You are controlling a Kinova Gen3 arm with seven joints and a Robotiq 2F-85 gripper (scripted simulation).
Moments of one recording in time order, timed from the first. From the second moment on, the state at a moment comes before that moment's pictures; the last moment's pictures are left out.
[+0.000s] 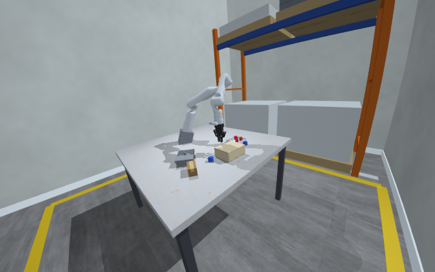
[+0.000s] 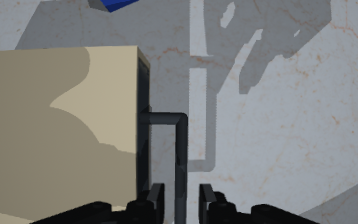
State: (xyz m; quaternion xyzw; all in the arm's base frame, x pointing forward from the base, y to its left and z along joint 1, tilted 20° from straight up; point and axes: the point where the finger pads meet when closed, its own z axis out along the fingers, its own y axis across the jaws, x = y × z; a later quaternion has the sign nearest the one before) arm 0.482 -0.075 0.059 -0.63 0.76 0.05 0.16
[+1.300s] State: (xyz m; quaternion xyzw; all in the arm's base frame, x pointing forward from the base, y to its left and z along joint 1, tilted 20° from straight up) arm 0.485 -0.071 0.044 -0.63 0.76 0.05 0.16
